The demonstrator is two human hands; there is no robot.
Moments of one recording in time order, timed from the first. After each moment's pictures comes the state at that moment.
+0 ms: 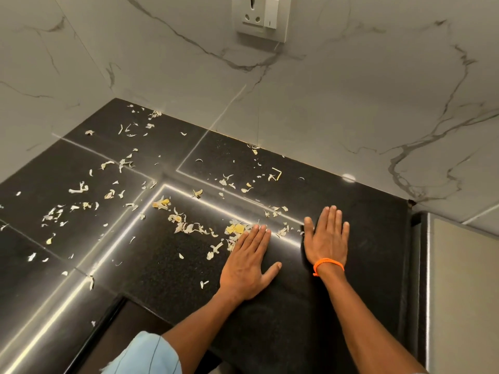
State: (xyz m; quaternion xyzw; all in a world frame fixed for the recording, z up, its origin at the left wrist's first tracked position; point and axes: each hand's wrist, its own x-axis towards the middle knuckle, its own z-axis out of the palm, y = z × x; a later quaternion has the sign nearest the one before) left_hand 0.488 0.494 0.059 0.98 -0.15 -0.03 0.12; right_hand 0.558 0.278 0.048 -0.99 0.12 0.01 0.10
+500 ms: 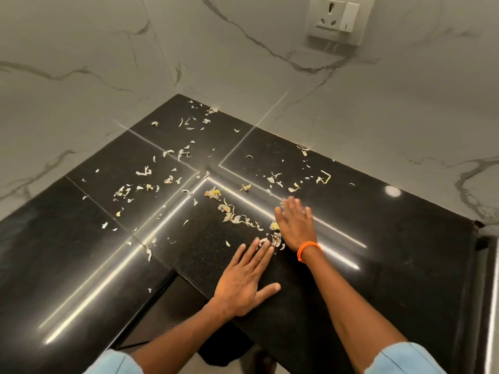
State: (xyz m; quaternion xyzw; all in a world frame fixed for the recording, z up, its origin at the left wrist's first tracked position) left_hand 0.421 0.592 0.062 0.99 -0.14 -0.08 0.06; right_hand 0.580 0.438 0.065 -0.94 -0.09 0.14 0.31
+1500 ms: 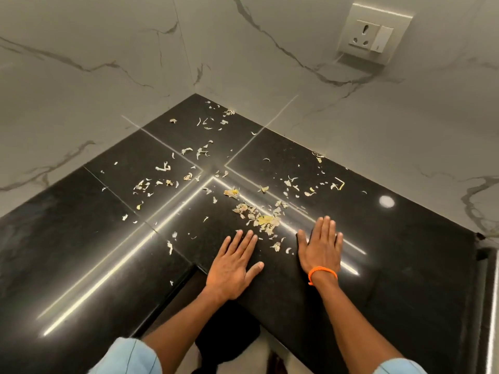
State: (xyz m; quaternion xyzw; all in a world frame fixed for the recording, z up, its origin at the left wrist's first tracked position) left_hand 0.415 0.665 0.058 0.99 -0.04 -0.08 0.09; right_hand 0.521 0.433 0.051 -0.99 0.03 0.05 0.10
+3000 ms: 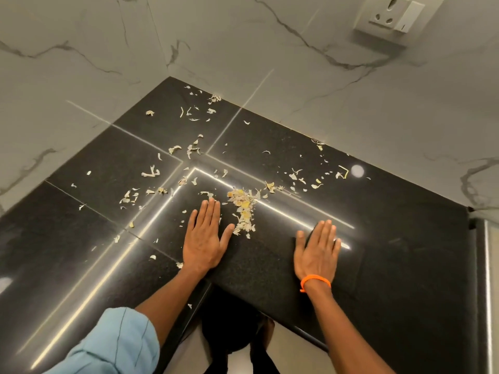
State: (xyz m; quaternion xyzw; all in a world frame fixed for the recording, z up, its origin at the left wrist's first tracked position) left_hand 0.487 0.795 0.054 0.99 0.03 -0.02 0.13; right_hand 0.487 0.512 0.059 -0.98 0.15 0.05 0.10
